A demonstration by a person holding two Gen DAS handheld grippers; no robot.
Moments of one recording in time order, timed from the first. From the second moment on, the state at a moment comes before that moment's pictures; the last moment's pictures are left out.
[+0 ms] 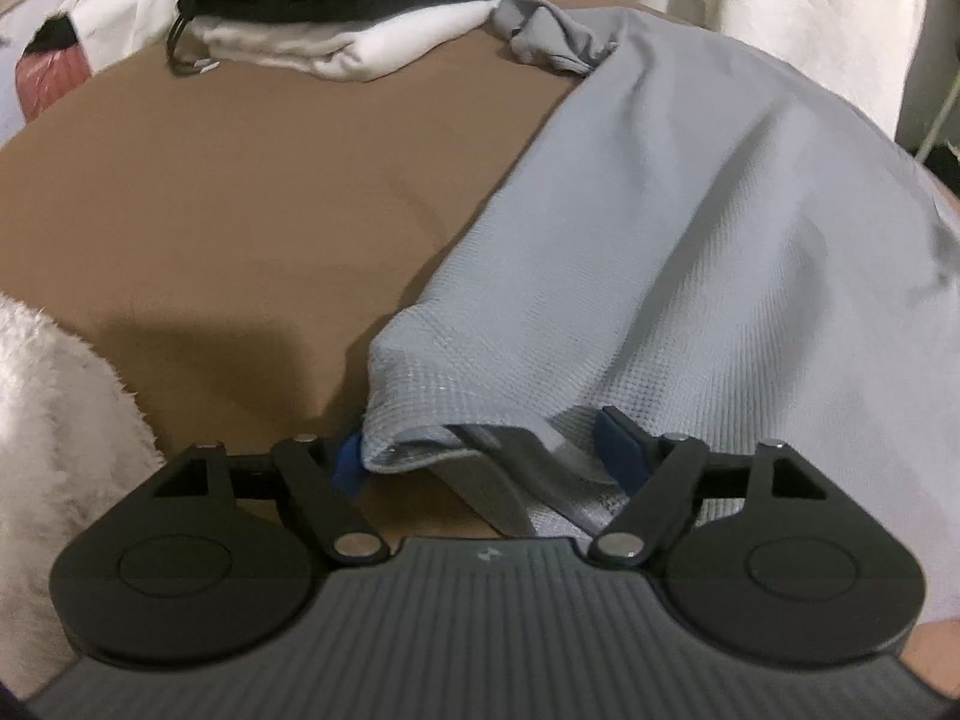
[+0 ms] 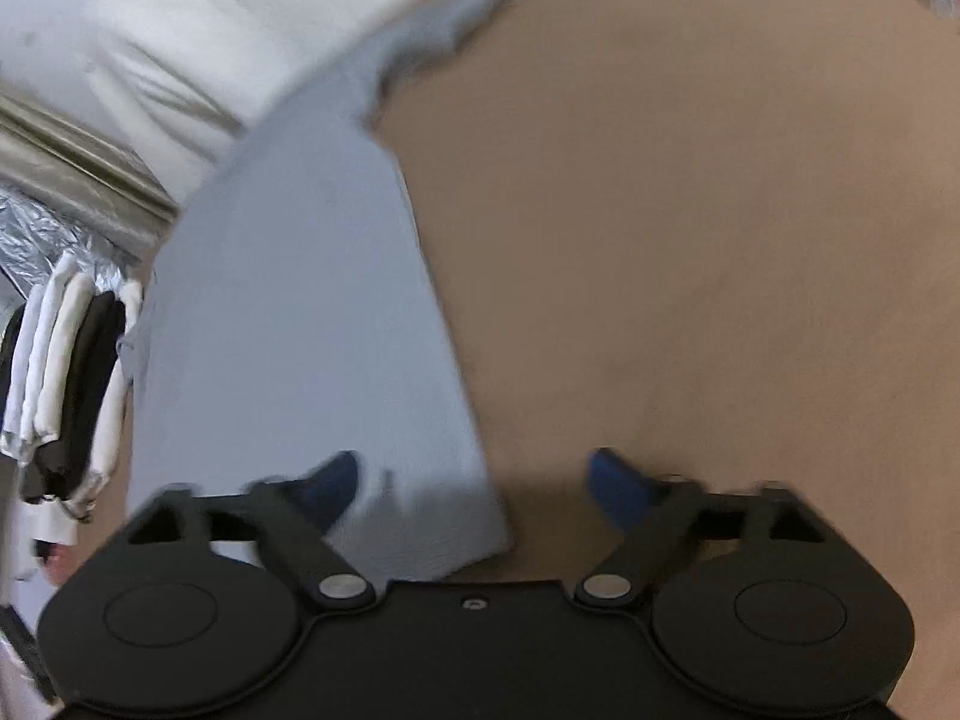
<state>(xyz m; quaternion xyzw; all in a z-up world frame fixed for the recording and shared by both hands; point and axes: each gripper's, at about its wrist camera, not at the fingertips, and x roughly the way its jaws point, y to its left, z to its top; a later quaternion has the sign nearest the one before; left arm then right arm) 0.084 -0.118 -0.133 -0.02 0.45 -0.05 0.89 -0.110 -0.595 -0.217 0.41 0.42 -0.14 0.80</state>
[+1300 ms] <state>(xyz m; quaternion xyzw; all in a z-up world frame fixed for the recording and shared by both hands) 0.054 -0.088 -0.070 0.05 0.45 -0.15 0.88 -0.182 -0.594 -0.156 0.33 0.31 -0.17 0.88</state>
